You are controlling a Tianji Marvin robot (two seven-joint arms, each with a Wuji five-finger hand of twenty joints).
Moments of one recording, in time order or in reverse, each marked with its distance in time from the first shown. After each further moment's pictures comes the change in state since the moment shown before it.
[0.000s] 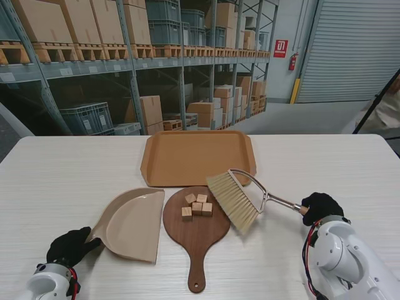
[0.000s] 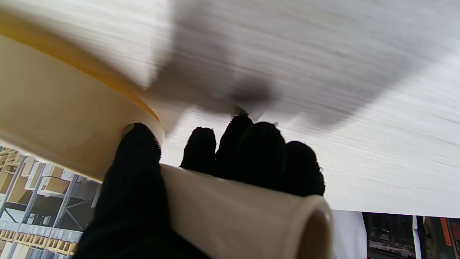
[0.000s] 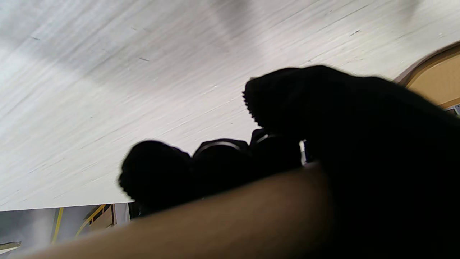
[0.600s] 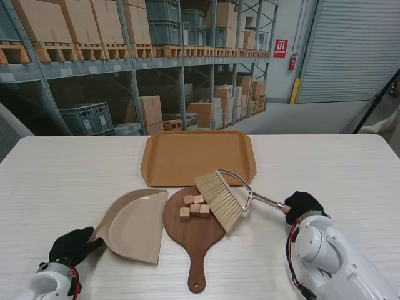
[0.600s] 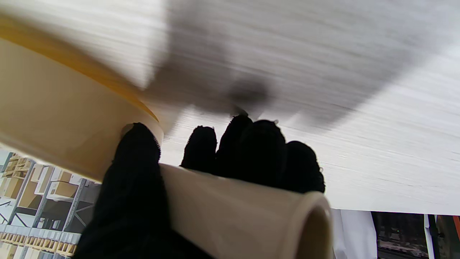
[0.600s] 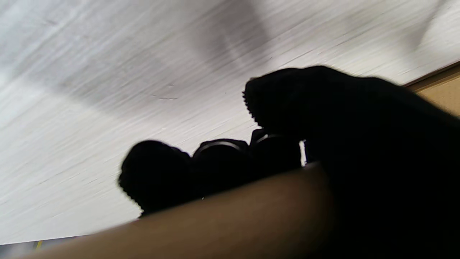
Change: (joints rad) left arm -0.003 0.004 0.010 -0.003 0.020 -0.010 -0.009; right arm 0.114 0.000 -0.151 0.076 0.065 0.068 0.005; left_hand -0.004 0.000 0.000 0.000 0.011 0.000 -0.017 -0.027 0.001 0.001 -0.001 -0.011 0.001 0.000 -0.022 0.000 0.000 0.001 0.000 0.000; right_hand 0.000 0.007 -0.002 0.000 0.000 0.000 -0.001 0.000 0.000 0.000 0.000 0.000 0.000 0.000 0.000 -0.002 0.000 0.000 0.000 -0.002
